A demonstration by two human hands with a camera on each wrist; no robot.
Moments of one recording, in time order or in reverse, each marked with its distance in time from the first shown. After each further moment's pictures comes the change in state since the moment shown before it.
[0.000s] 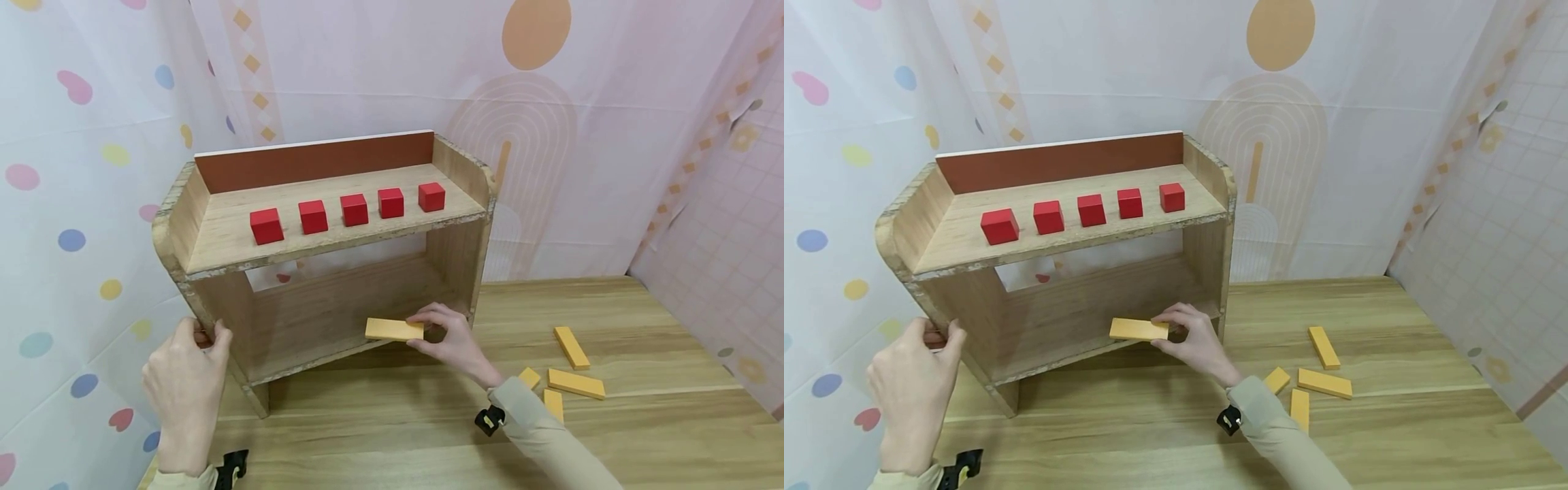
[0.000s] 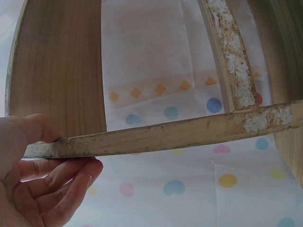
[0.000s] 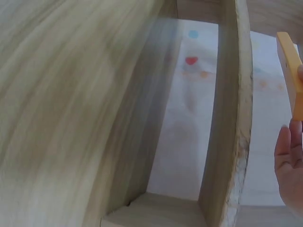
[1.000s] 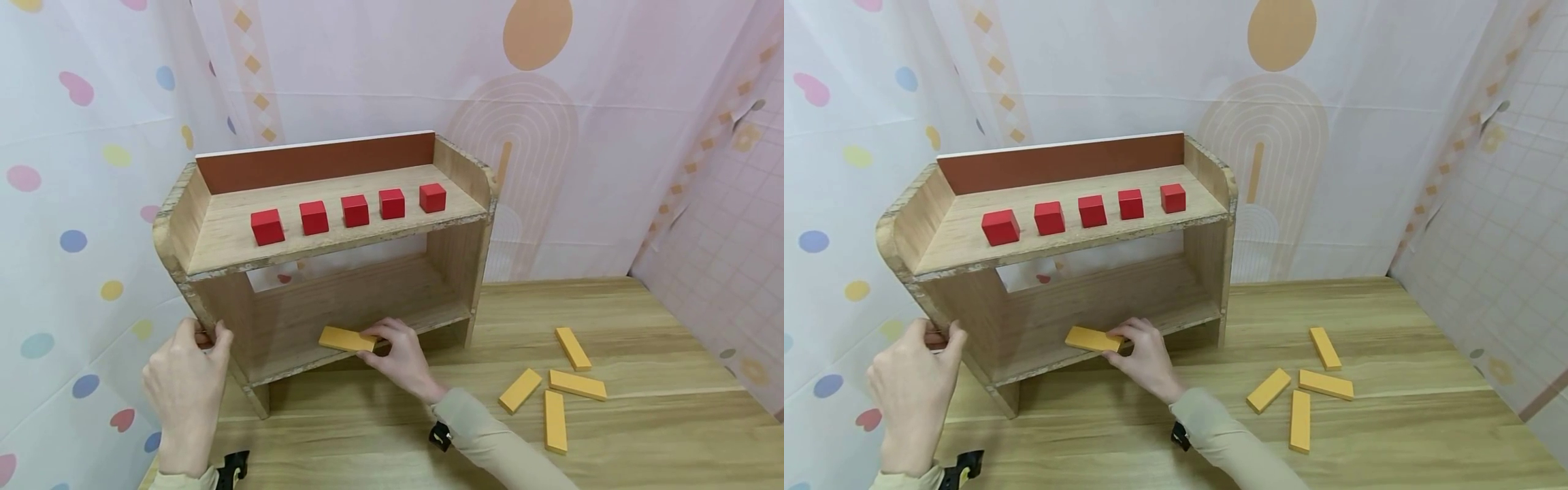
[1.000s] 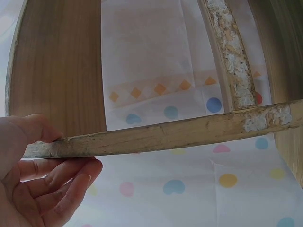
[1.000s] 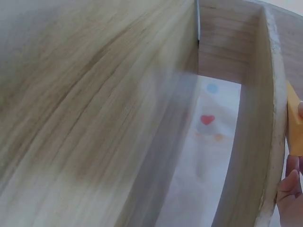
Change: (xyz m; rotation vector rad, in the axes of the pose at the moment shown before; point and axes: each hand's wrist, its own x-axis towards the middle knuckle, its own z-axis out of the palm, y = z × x) left_hand 0.000 0.000 0.000 0.003 0.004 -0.006; right_hand 0.011 -0.025 0.080 -0.063 0.043 0.032
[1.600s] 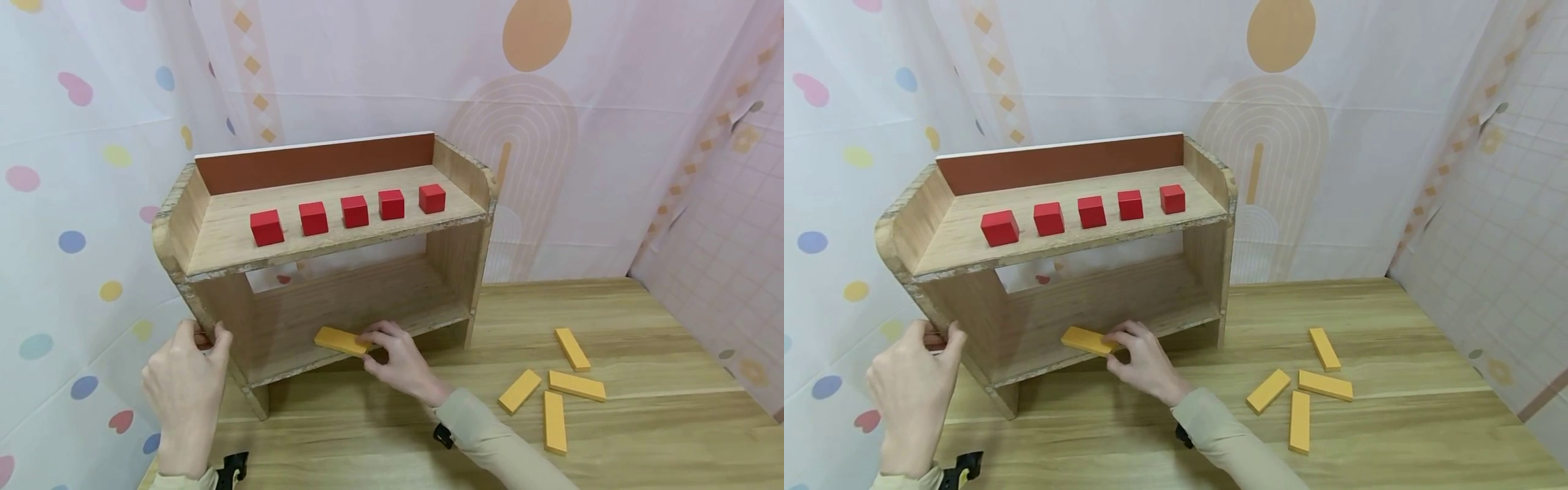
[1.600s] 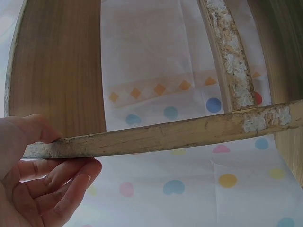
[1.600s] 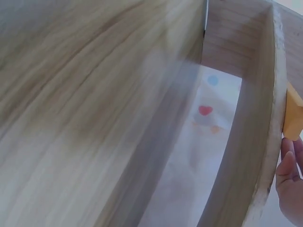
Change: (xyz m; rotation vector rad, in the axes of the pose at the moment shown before) left_hand -0.001 -0.002 0.001 0.000 0.015 0.010; right_hand -0.002 0.000 -0.004 -0.075 -0.122 -0.118
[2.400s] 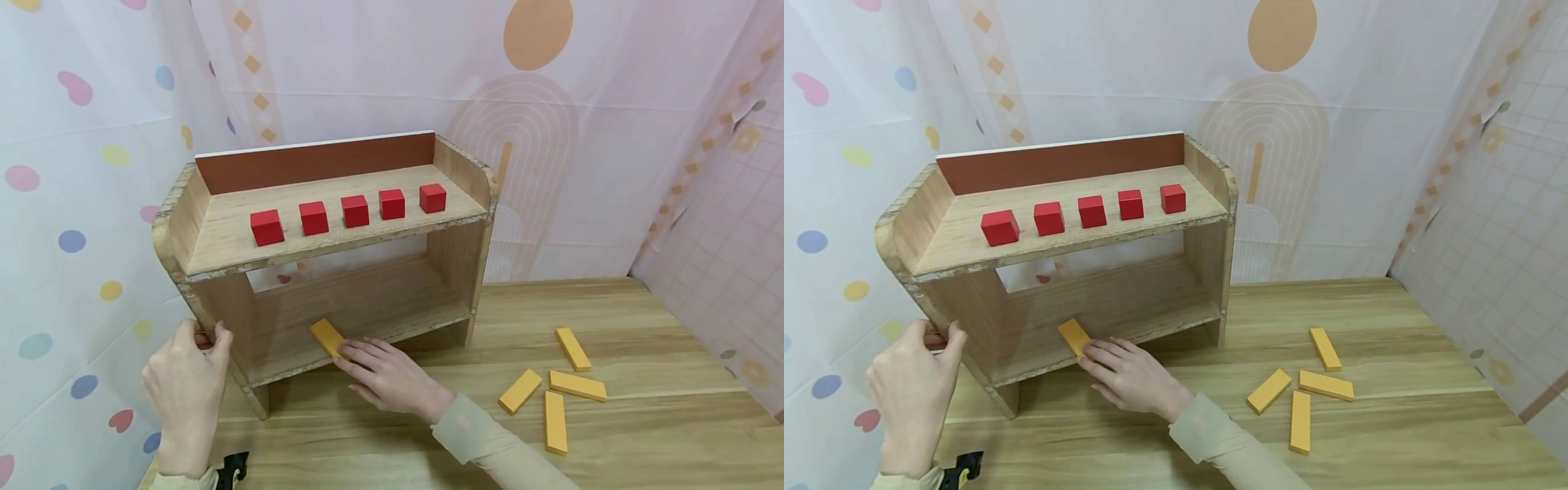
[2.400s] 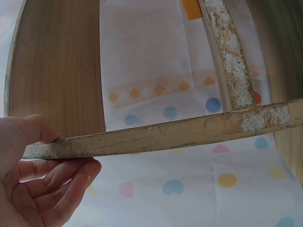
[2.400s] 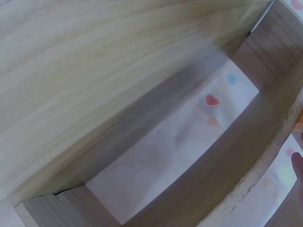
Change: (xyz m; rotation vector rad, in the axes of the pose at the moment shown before) left_hand 0.000 0.000 0.000 0.005 0.003 0.003; right_hand -0.008 -0.003 0.003 -0.683 -0.114 -0.589
